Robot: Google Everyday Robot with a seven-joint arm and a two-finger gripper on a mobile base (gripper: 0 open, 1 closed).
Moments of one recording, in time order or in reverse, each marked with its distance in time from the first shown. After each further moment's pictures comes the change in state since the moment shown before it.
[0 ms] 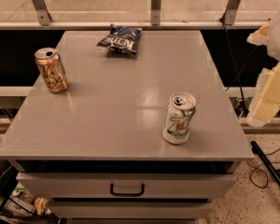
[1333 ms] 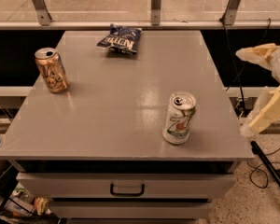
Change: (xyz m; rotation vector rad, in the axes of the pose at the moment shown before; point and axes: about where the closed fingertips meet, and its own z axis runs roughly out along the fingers) arm -0.002 0.004 0.039 -0.044 -0.436 -0.042
